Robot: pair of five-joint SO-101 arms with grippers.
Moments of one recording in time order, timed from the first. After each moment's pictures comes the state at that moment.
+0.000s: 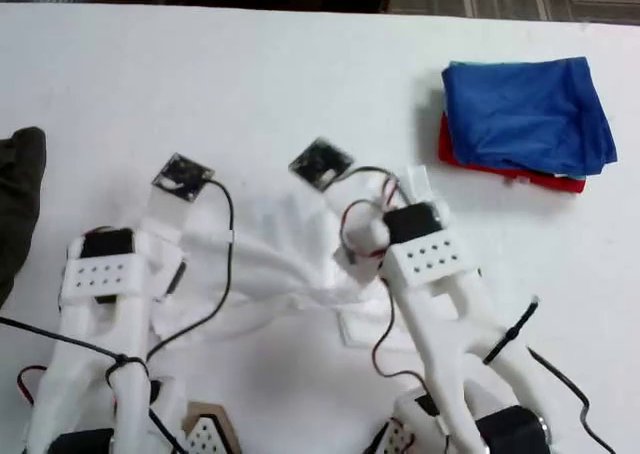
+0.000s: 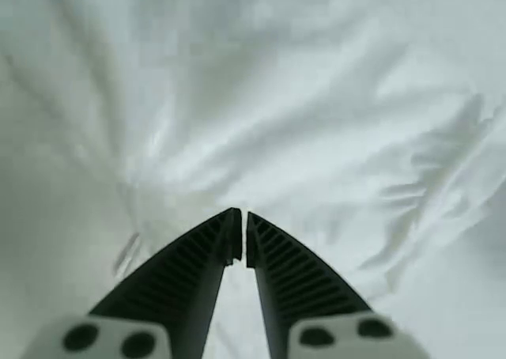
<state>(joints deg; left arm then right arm) -14.6 -31.7 56.7 60.8 -29.8 -21.3 -23.9 38.5 66.0 28.7</state>
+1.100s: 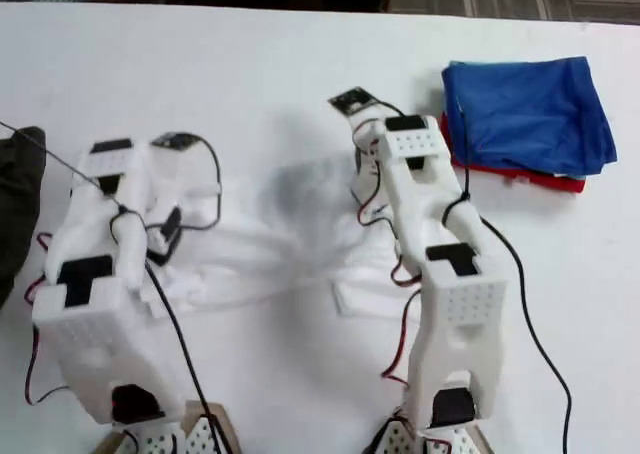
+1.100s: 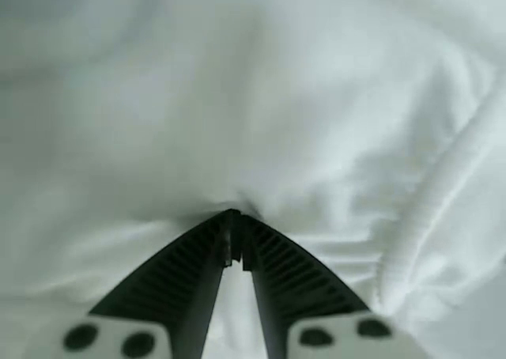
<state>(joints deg) -18.1 24.7 7.3 78.2 -25.7 -11.6 38.3 -15.2 71.9 25.2</state>
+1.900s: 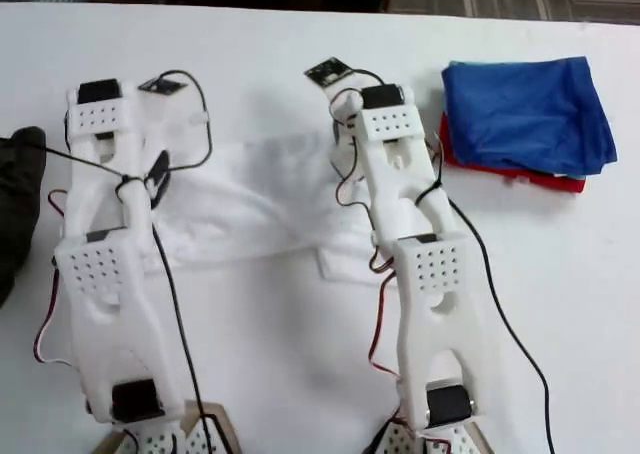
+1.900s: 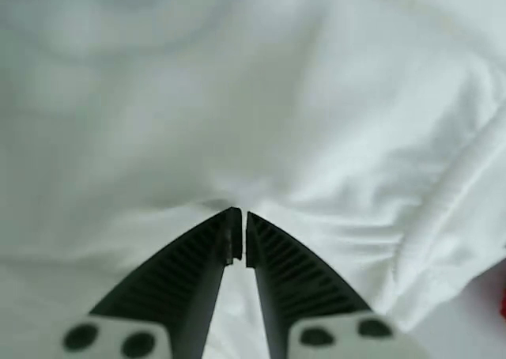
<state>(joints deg) -18.9 47.6 -40.7 101.0 -24.9 -15.5 54.1 -52.4 89.9 25.0</state>
